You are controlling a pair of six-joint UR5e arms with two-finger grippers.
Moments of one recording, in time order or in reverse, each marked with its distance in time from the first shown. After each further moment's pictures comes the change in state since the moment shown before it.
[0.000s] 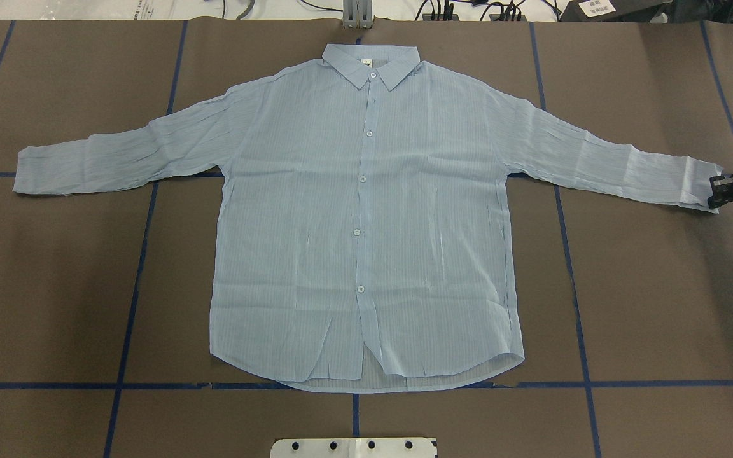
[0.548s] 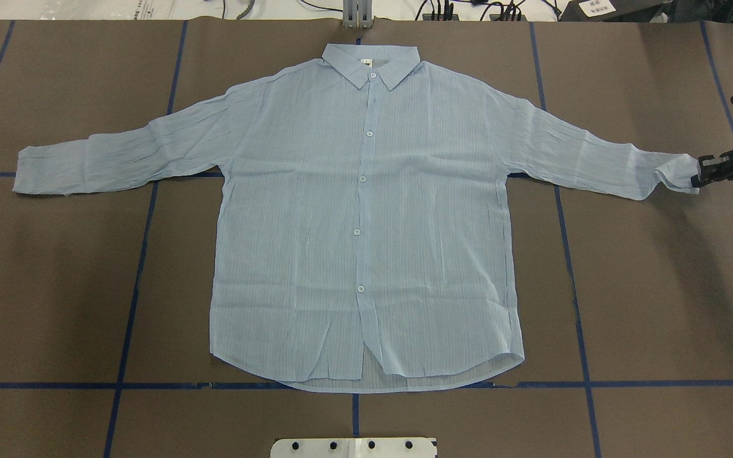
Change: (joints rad) left arm 0.000 -0.001 0.000 -0.001 0.000 0.000; right arm 0.009 -0.003 0.167 -0.007 0.053 0.015
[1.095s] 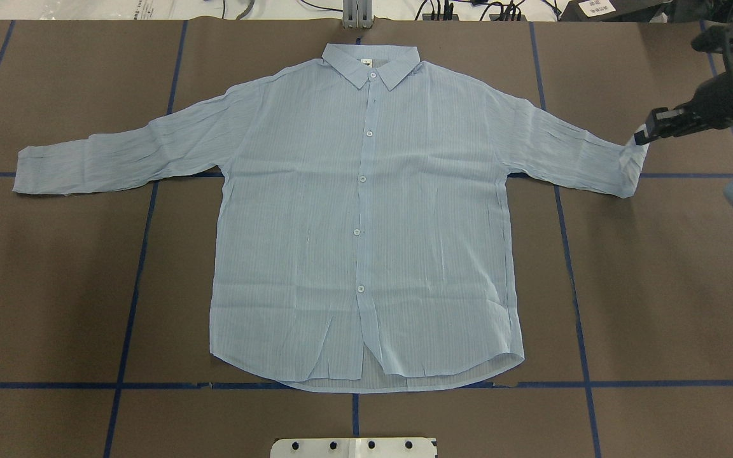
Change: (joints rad) left arm 0.000 0.001 0.025 -0.016 -0.001 0.000; right arm -0.038 0.186 0.120 -0.004 0.095 0.180
